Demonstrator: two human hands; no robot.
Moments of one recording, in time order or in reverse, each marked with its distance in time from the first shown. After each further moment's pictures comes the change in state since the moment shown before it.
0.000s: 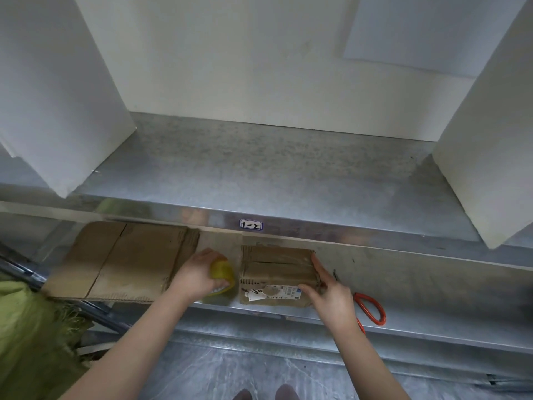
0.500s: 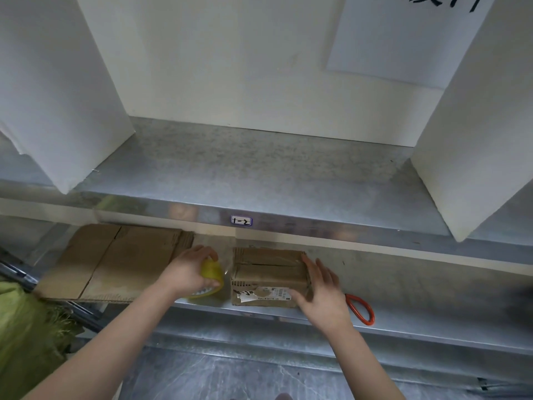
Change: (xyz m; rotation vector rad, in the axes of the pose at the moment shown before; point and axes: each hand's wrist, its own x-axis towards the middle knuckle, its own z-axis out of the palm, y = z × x) left_hand -0.004 0.004 -0.015 0.065 0.002 0.046; right_hand -0.008 -0.001 -0.012 -0.234 -0.035 -0.136
